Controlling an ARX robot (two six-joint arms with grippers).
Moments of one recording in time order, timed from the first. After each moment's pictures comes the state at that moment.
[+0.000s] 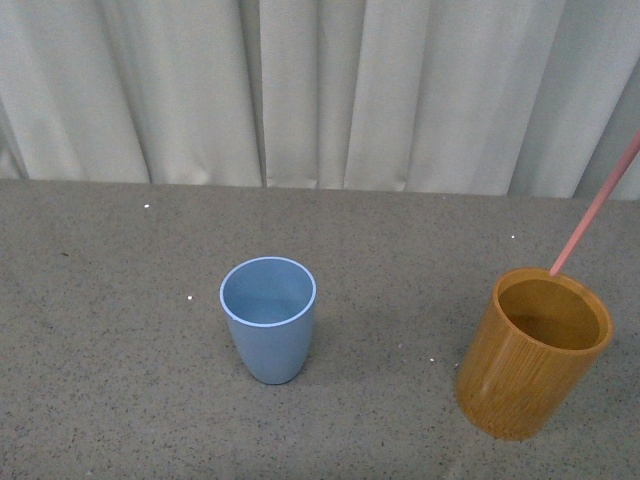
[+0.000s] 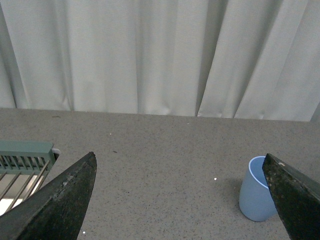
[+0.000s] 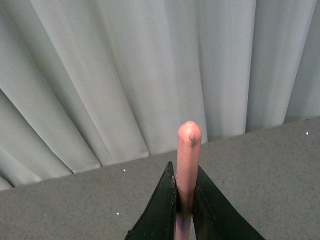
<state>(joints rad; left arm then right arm) 0.00 0.00 0.02 0.00 0.00 -0.01 0.34 1.25 0.70 0.38 0.42 0.28</state>
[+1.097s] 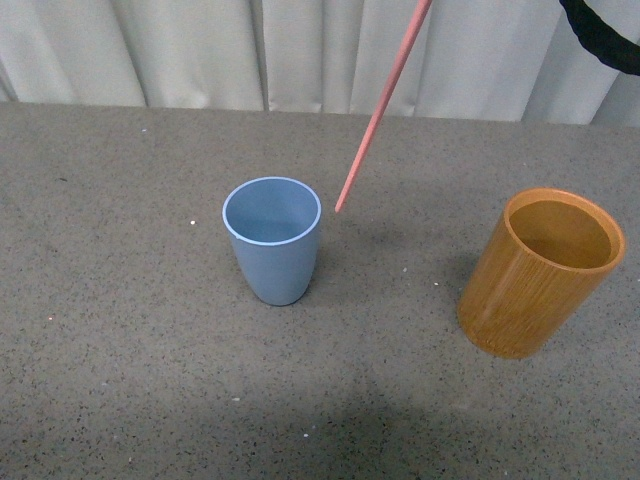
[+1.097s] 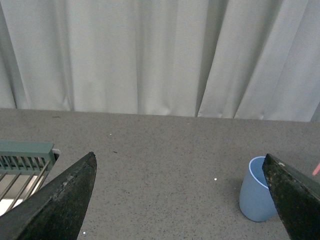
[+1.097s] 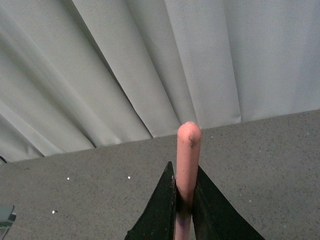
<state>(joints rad) 0.00 0.00 0.02 0.00 0.00 -0.01 0.56 1.62 0.86 0.53 0.36 0.46</state>
